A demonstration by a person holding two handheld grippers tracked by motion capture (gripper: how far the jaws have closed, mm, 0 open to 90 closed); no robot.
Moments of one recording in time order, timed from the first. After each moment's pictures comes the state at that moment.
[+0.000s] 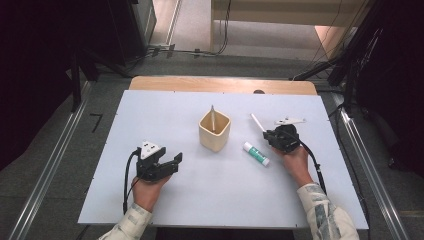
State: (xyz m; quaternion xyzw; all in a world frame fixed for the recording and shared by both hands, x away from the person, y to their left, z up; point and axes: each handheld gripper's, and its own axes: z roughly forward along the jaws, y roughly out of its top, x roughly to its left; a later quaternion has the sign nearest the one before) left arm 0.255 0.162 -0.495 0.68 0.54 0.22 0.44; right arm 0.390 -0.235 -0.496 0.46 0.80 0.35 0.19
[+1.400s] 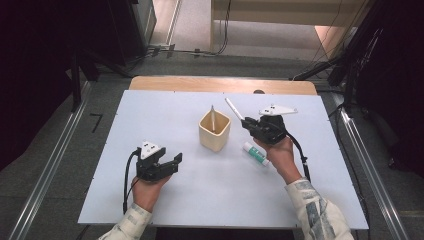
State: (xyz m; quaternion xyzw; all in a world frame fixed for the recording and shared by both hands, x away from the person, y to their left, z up) left arm 0.255 0.162 -0.495 0.68 0.54 0.22 0.44; right arm 0.365 -0.173 -0.428 0.38 0.79 0.45 0.18
